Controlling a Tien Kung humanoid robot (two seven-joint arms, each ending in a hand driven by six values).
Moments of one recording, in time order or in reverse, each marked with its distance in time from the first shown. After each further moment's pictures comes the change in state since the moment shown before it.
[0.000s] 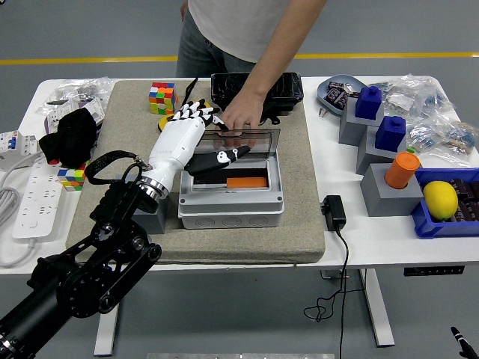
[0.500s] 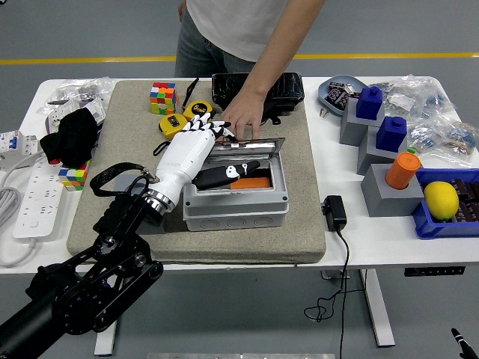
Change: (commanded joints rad) left arm 0.040 0.036 0.094 -0.092 -0.004 -0.020 0.048; right arm -0.004 0.001 0.004 0.000 -0.004 0.000 -0.001
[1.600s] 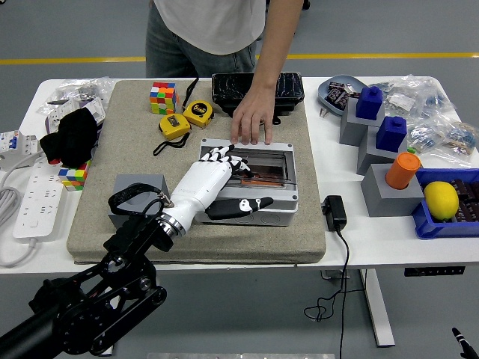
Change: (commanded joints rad) left arm 0.025 0.021 0.115 -0.027 -0.024 -0.069 0.033; right arm 0.001 -0.002 0.004 0.000 0.000 -0.001 0.001
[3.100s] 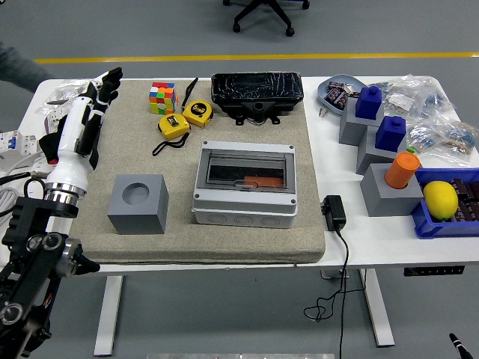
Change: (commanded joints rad) left arm 0.241 -0.053 -0.695 -0.138 -0.878 -0.145 -0.357; right arm -0.018 0.015 0.006 0.000 0.011 0.008 0.000
